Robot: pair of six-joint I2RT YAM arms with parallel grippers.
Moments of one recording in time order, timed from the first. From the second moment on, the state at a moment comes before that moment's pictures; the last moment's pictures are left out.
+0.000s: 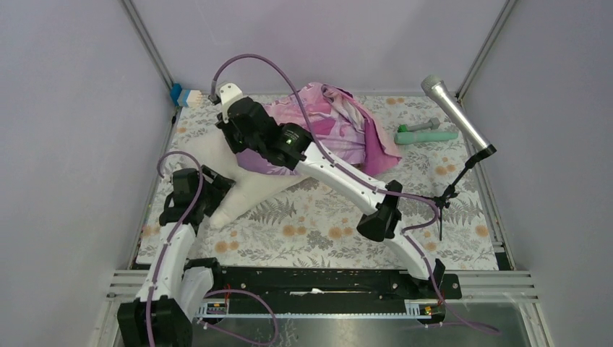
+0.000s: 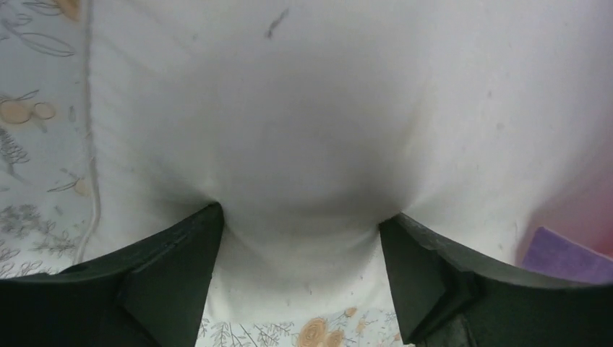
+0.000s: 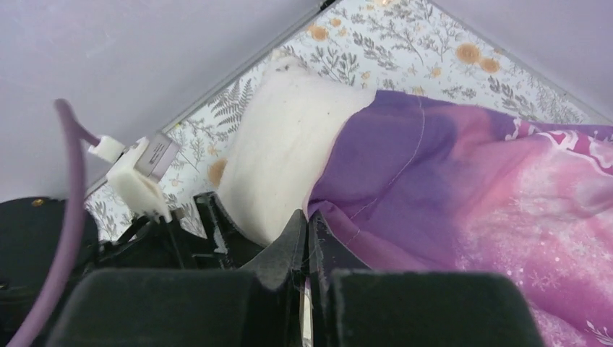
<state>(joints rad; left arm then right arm) 0.11 0.80 0.53 -0.44 0.09 -0.85 1.09 2.31 2.66 -0.71 0.23 0.16</state>
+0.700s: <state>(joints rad) 0.07 1.01 0.75 -0.36 0.23 -1.16 1.09 1.42 1.30 -0.36 0.30 0.38</state>
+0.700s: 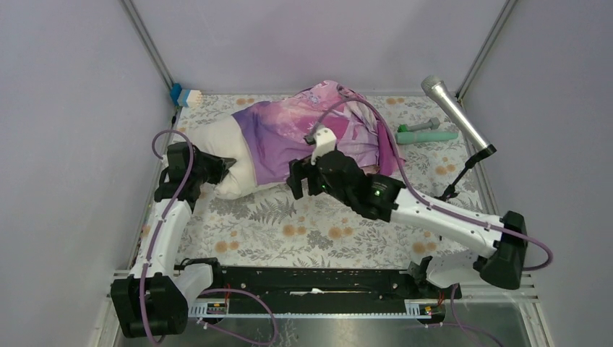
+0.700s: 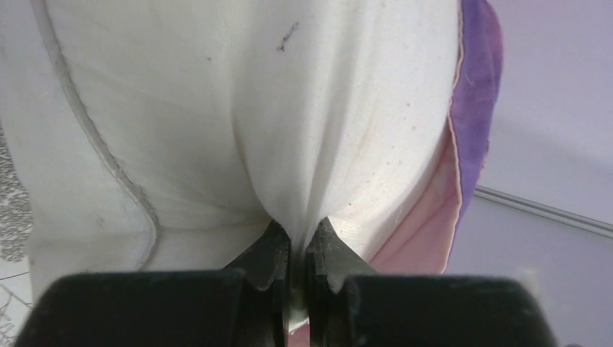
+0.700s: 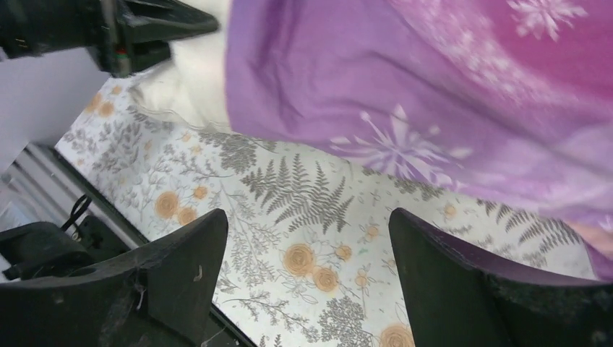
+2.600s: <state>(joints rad) 0.07 0.81 1.02 -0.73 0.05 -0.66 0.87 1.63 1.60 -0.26 0.07 0.60</state>
